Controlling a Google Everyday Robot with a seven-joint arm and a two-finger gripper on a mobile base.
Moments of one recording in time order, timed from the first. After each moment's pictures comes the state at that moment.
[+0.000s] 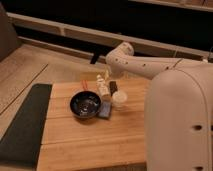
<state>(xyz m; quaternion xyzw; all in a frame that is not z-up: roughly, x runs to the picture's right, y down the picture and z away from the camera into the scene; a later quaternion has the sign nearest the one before) 0.054 -0.057 0.888 -0.13 0.09 0.67 0.73</state>
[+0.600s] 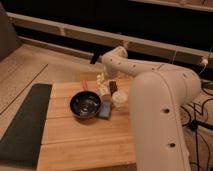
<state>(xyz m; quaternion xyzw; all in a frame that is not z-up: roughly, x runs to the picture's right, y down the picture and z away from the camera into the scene) 0.017 -0.054 0.942 -0.19 0.08 0.60 0.77</state>
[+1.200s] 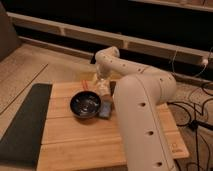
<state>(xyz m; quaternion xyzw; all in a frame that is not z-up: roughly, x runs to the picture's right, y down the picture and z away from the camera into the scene) -0.018 -0.049 0.968 -0.23 0.08 0.58 0.78</state>
